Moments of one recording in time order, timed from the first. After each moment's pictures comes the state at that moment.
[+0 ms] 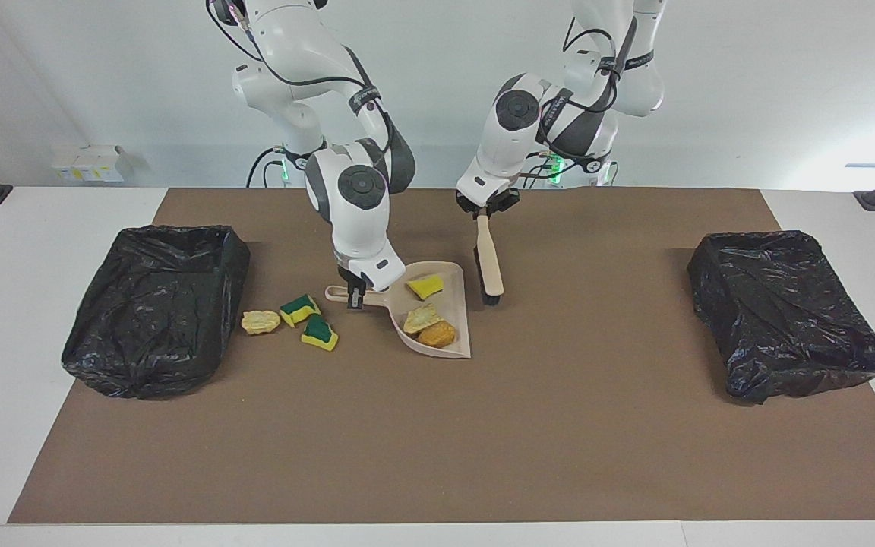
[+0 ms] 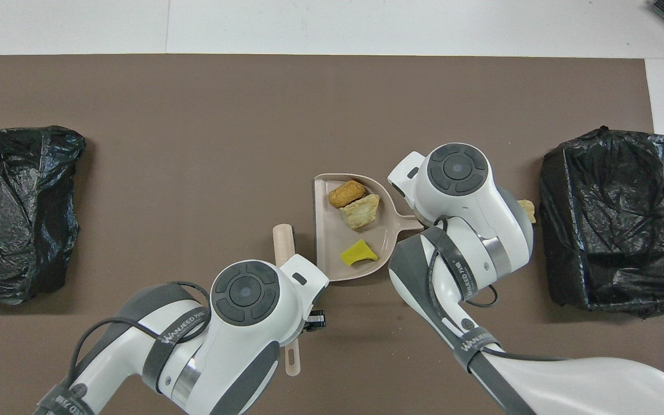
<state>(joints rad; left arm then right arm) -0.72 -0.06 -0.04 -2.19 -0.20 1.98 -0.71 0.35 0.26 0.02 -1.89 -0.14 2.04 -1.09</state>
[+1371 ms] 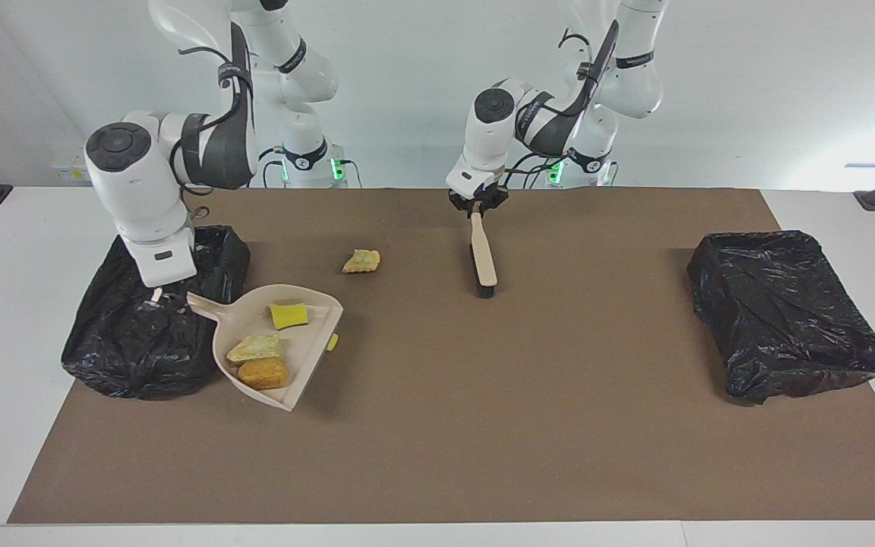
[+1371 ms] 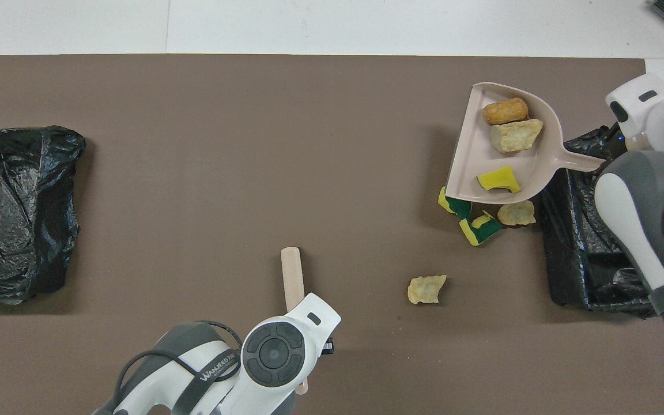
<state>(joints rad) -0.83 -0.07 -0.04 -2.37 -0.17 2.21 -0.78 -0.10 0.19 0.01 -1.72 -0.19 1.97 -1.24</state>
